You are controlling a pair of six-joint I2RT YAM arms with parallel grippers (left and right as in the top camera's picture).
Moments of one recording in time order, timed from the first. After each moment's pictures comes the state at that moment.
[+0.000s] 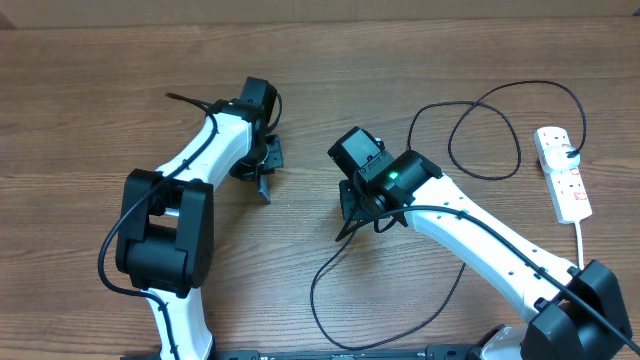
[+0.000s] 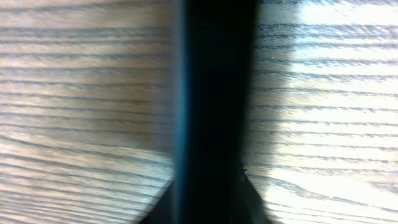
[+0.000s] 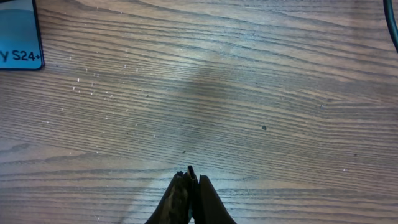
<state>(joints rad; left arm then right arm) -0.24 2.05 1.43 -0.83 -0.04 -0.44 0.69 1.63 1.27 -0.96 0.08 0.57</state>
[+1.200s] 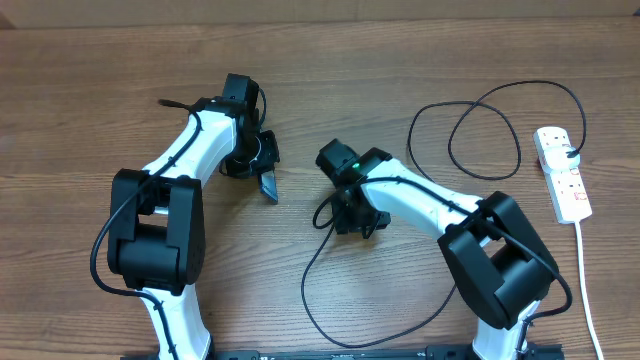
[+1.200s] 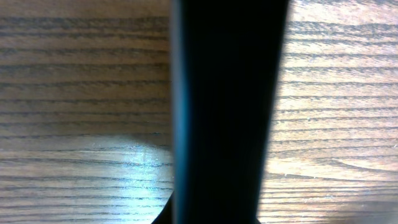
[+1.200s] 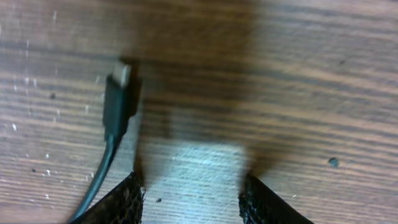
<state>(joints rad) -0.19 2.05 1.43 -0.82 0.19 -0.42 0.65 1.96 1.27 -0.89 -0.05 0.54</state>
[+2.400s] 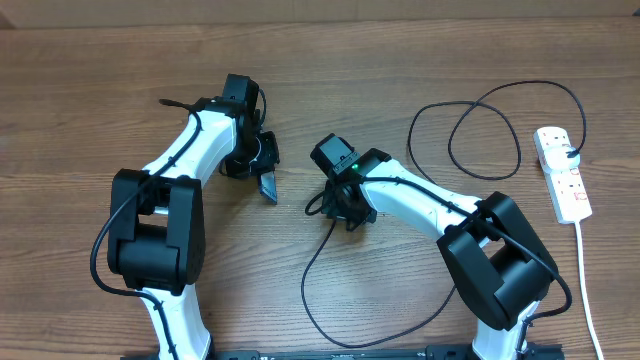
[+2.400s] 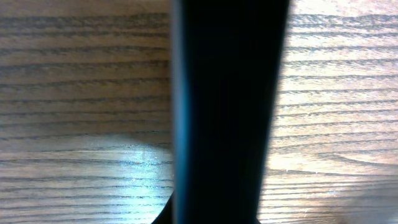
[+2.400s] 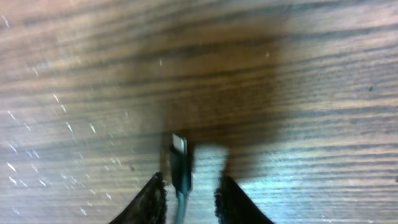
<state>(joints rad) -0.19 2.05 1.43 -0.82 0.20 -0.39 0.68 1.96 1.27 -0.73 -0.04 0.88</state>
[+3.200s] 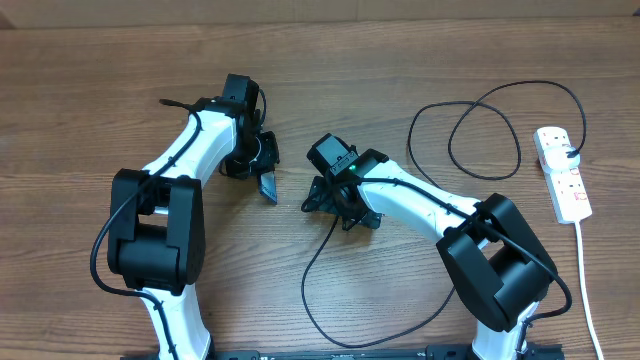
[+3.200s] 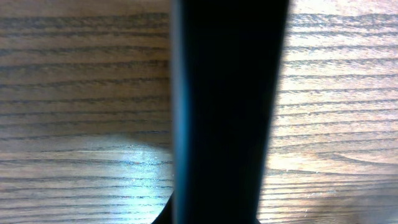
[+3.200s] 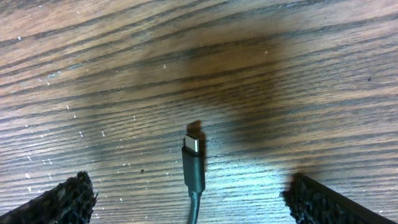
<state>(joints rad) -0.19 2.05 1.43 -0.82 0.20 -0.39 0.69 1.96 1.28 -0.74 -0.02 0.95</state>
